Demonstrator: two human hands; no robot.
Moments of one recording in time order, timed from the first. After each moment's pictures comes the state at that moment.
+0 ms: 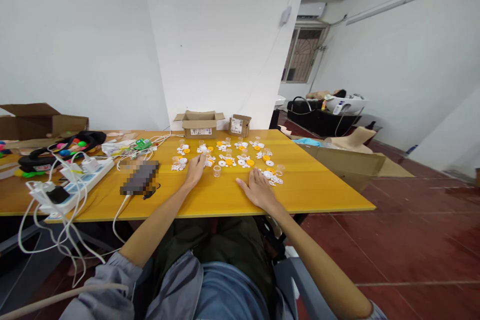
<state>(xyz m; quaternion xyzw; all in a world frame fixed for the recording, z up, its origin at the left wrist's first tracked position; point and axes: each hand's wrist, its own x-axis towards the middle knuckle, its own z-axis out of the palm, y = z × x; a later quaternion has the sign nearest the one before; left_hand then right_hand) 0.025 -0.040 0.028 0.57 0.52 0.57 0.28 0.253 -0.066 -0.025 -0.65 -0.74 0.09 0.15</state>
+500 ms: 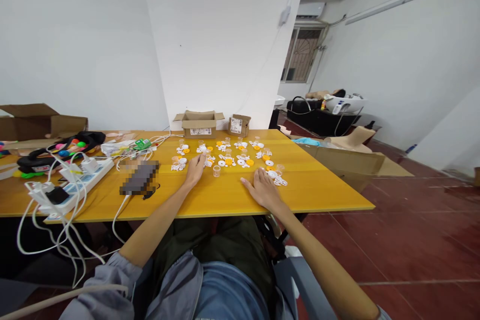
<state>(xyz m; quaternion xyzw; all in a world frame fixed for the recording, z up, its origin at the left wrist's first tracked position) 0.022 -0.033 0.020 0.56 0.51 0.59 0.29 0.266 -0.065 -0.029 -0.66 -0.73 0.04 0.16</state>
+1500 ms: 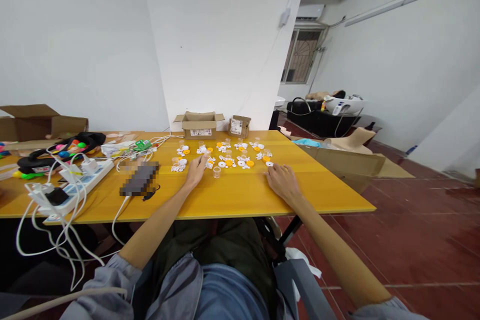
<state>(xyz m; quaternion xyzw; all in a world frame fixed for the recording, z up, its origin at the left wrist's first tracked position) 0.021 -0.035 0.021 0.61 0.49 0.57 0.26 0.316 -0.059 0.011 -0.63 -0.75 -0.17 0.09</state>
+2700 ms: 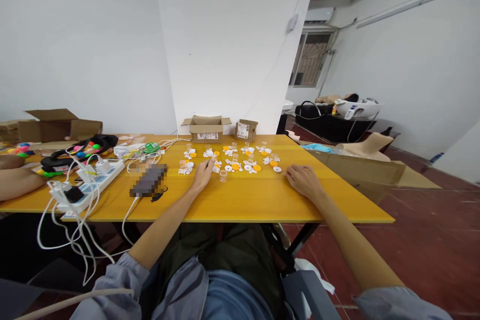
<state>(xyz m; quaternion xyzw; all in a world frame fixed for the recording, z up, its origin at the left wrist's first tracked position) 0.025 -0.038 0.022 0.62 0.50 0.54 0.26 0.384 -0.013 -0.011 -0.52 -0.78 -0.31 0.16</state>
